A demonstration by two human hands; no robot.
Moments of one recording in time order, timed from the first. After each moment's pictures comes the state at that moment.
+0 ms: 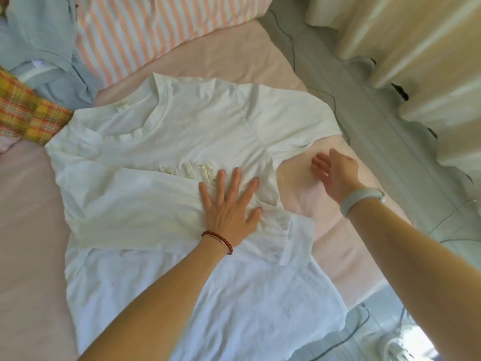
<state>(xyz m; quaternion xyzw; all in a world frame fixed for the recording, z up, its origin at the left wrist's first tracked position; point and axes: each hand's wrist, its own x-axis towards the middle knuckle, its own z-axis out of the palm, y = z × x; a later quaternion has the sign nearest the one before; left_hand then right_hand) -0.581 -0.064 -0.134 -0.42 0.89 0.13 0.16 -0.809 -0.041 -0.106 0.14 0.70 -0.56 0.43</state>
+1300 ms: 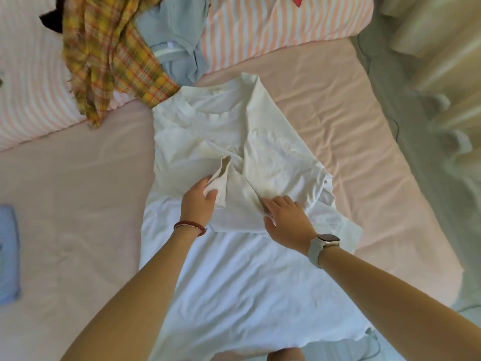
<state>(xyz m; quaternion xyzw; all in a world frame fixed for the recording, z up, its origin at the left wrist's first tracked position) -0.435 -0.089 -0.062 -0.71 0.60 0.36 -0.09 -0.626 -0.016 -0.085 -0.70 0.64 -0.03 0.33</state>
